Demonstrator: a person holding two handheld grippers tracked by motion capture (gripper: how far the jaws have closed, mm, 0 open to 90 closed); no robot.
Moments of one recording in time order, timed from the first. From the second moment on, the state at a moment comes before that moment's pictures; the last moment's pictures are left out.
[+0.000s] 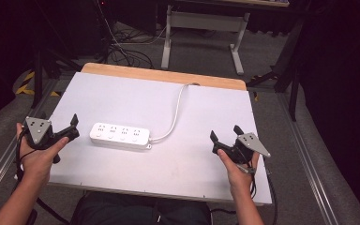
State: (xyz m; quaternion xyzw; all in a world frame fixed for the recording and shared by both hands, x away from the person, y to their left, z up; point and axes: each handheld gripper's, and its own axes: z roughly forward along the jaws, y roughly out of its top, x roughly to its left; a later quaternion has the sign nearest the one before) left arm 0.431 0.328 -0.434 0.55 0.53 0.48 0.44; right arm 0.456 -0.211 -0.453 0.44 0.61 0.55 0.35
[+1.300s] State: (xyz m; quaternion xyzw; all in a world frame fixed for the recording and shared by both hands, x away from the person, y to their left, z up) left arm 0.428 0.329 -0.428 0.56 0.51 0.48 0.45; right arm 0.455 -0.210 -0.454 0.44 0.61 0.56 0.34
